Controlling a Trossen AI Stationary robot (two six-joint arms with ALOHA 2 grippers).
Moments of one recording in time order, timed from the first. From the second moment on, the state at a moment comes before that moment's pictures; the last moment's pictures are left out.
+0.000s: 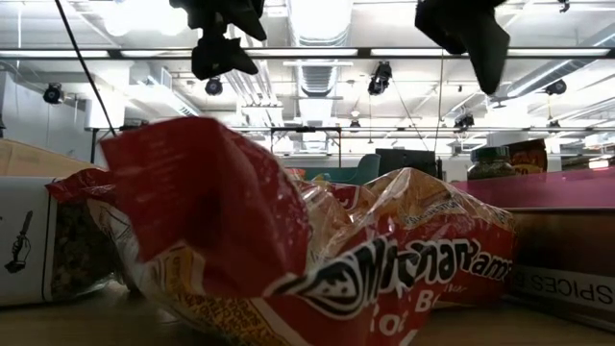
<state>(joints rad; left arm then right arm) 0.06 1.39 1.20 -0.66 0.18 -0.49 0.51 1.70 1.36 -0.91 -0.07 0.03</state>
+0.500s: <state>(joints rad) 0.05 1.39 1.20 -0.66 0.18 -0.47 0.59 1.81 1.37 -0.77 -0.06 0.15</state>
